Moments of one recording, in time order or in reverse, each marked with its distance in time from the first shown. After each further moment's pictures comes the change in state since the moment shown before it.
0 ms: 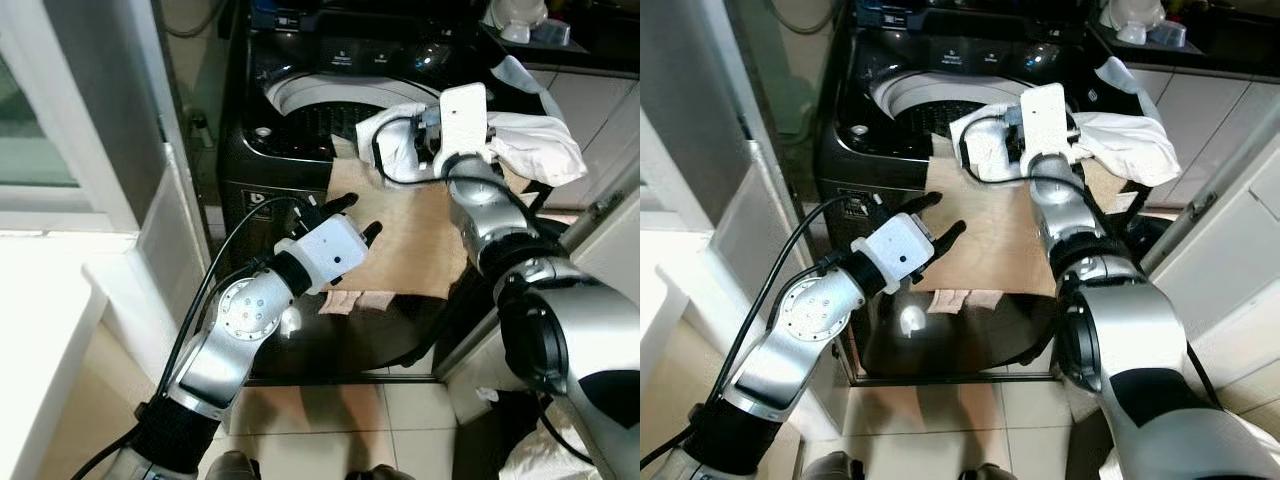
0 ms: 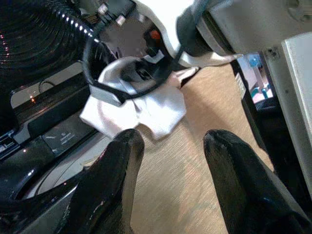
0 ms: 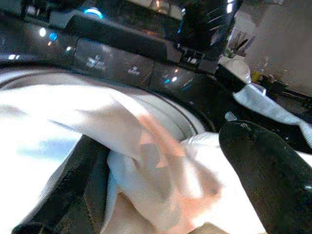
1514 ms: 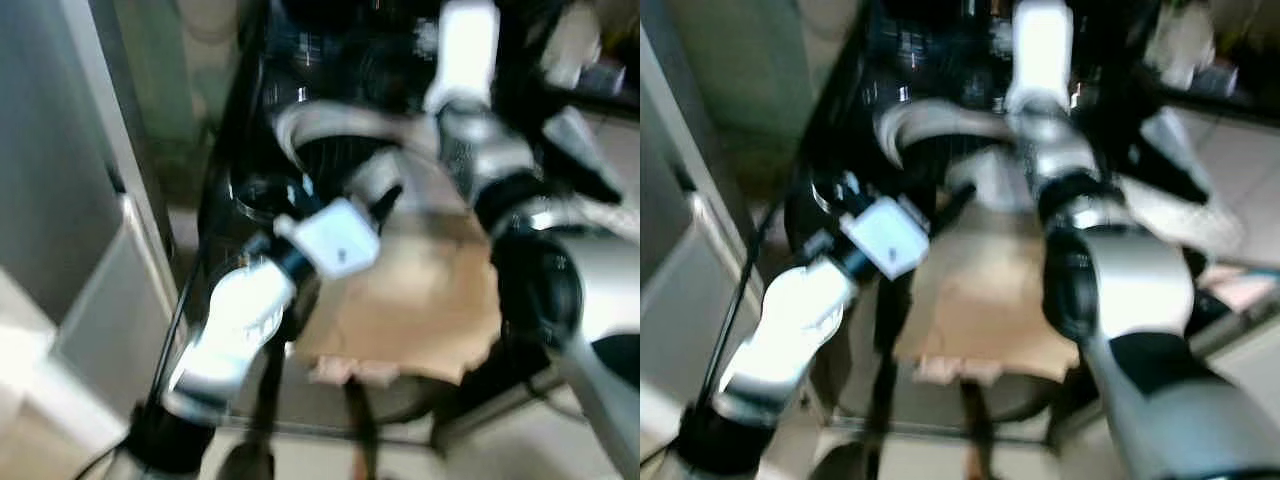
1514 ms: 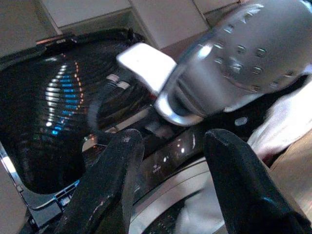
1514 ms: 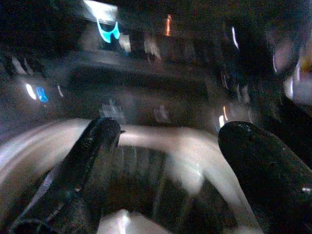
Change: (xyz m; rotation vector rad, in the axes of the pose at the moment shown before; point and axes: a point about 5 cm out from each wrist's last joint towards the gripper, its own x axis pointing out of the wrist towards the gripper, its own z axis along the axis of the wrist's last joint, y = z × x) left arm -0.005 0.012 0.045 0.116 -0.229 0.105; right arm 0.015 0.004 0.045 0.225 0.137 -0.021
